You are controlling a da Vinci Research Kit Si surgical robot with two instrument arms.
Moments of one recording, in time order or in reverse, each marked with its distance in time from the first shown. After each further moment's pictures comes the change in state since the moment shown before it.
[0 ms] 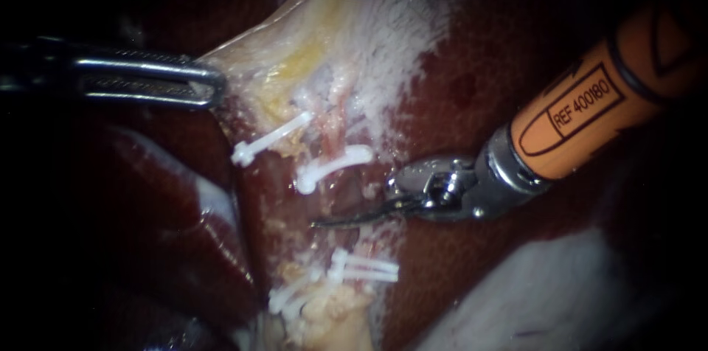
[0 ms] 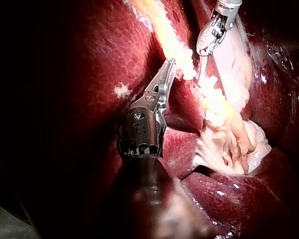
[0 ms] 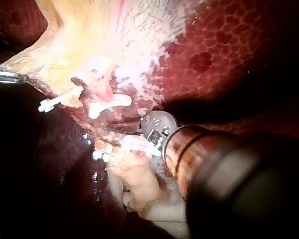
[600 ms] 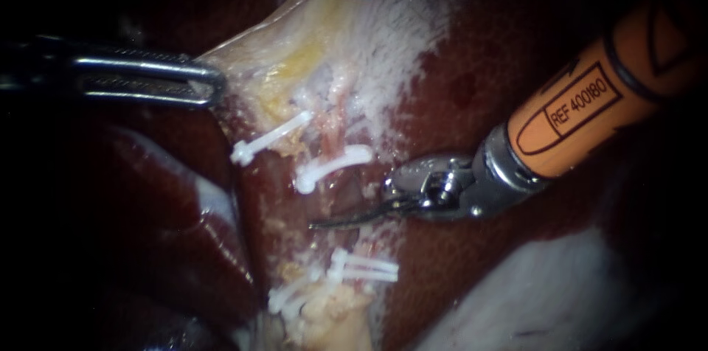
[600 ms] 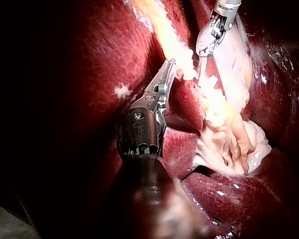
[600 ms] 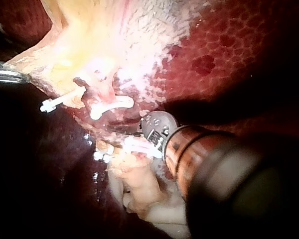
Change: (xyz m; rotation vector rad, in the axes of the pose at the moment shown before) right arm 0.000 0.000 0.000 0.065 -0.058 0.024; left arm 0.000 0.000 0.000 -0.002 0.000 -0.001
